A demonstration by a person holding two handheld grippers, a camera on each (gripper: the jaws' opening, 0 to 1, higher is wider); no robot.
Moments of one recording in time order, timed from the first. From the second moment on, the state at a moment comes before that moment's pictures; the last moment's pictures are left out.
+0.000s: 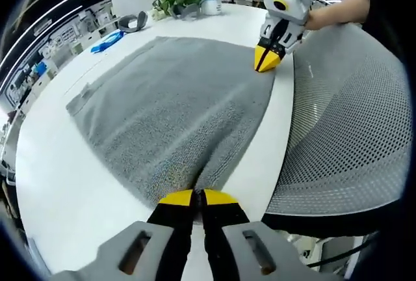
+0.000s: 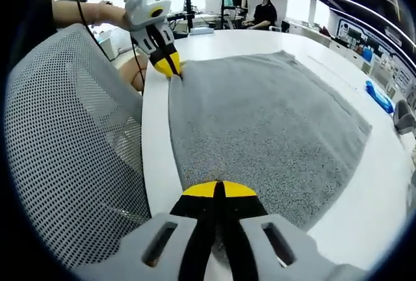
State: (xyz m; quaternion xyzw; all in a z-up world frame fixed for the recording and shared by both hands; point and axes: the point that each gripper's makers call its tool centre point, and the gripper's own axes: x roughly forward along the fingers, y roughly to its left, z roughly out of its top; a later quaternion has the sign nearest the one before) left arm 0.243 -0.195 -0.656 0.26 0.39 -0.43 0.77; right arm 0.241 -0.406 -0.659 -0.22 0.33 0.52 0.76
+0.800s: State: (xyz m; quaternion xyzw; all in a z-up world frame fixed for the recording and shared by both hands) left arm 0.230 -0.182 -0.655 0.29 0.38 -0.45 0.75; right arm 0.222 -0.438 -0.658 -0.28 0.34 0.56 0.70
